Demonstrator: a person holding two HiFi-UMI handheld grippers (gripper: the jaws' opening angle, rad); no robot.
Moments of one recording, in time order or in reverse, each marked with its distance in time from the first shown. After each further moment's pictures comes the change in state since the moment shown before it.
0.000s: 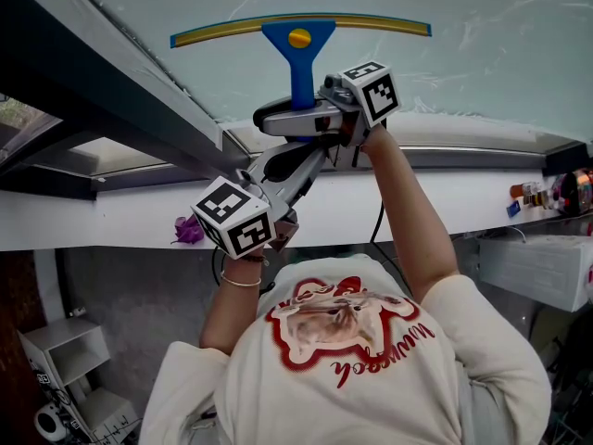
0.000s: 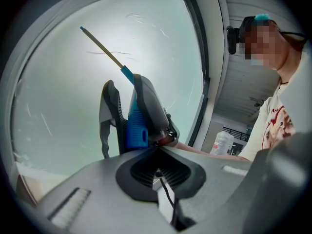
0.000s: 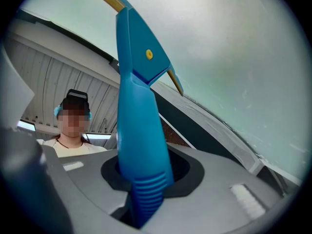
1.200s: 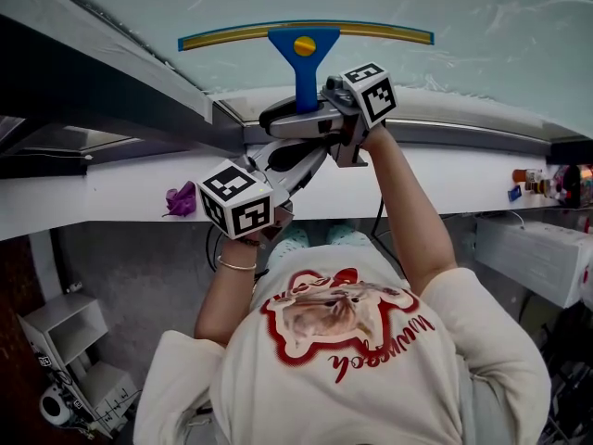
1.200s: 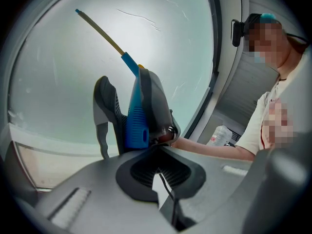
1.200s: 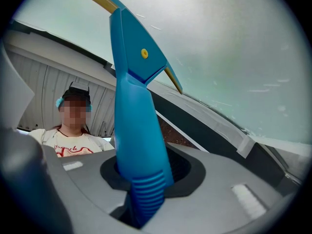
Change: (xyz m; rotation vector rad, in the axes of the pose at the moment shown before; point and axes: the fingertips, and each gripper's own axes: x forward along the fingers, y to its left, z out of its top) left arm 0.011 0.031 -0.078 -0.124 0.166 -0.023; right arm -0.033 -0.049 -0.060 0.094 -0.002 0.002
